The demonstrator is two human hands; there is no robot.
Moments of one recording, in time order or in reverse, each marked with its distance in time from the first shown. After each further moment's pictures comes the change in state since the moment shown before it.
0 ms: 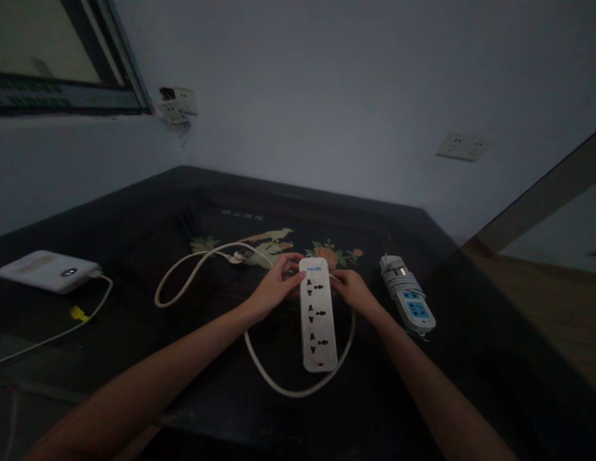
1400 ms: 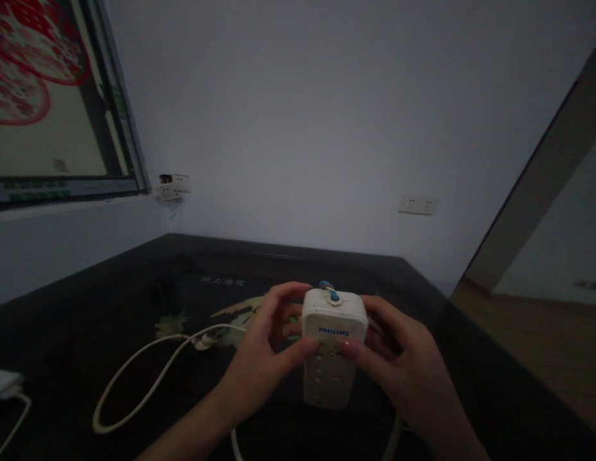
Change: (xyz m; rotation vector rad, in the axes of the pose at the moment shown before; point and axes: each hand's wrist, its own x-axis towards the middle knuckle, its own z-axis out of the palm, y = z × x) left_hand -0.003 0.096 0.057 0.072 -0.130 0.461; right_hand -0.060 -0.121 -0.102 0.400 0.383 -0.263
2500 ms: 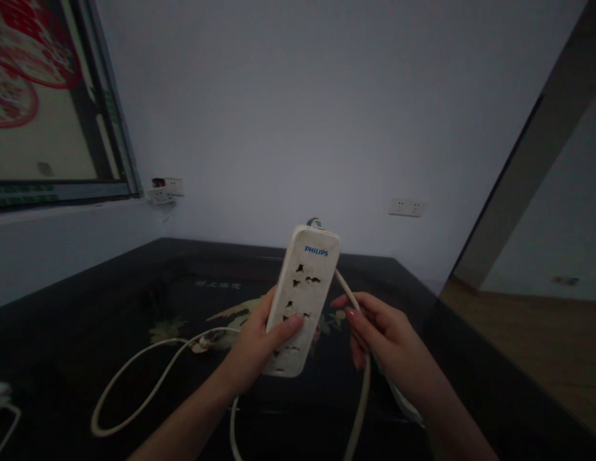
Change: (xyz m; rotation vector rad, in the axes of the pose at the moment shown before) left_hand 0.004 -0.004 -0.014 -0.041 -0.008 -0.206; right_hand 0.001 0.010 -0.005 -0.004 -0.106 0.196
